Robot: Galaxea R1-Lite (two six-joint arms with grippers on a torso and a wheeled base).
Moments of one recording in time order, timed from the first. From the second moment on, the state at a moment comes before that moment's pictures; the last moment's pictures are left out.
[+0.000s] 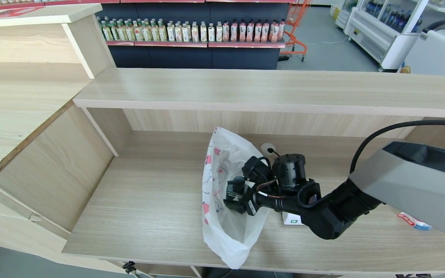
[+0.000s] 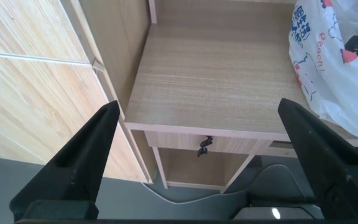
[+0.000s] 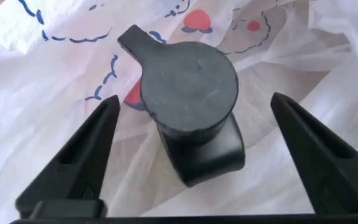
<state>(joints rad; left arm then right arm) 0.00 0.00 0.00 0.00 0.02 0.00 0.58 2.24 -1.01 -0.86 0.26 -0.27</state>
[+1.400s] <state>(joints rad) 0.00 0.00 0.00 0.00 0.02 0.00 0.16 1.23 -0.42 -0.28 -0.02 0.08</state>
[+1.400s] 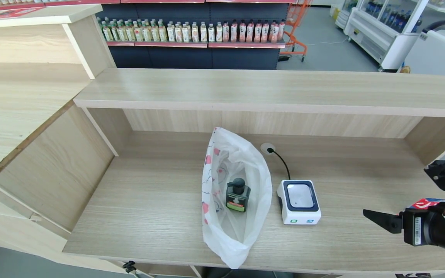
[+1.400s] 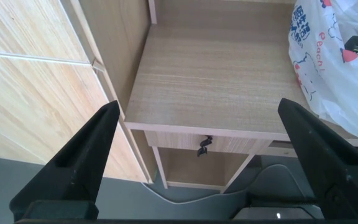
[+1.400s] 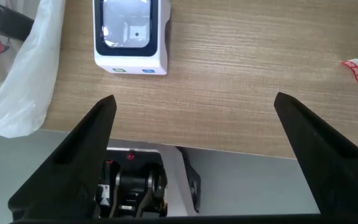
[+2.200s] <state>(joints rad) 0.00 0.00 0.00 0.00 0.02 0.00 0.16 1.20 -0.42 -0.26 -0.02 0.17</state>
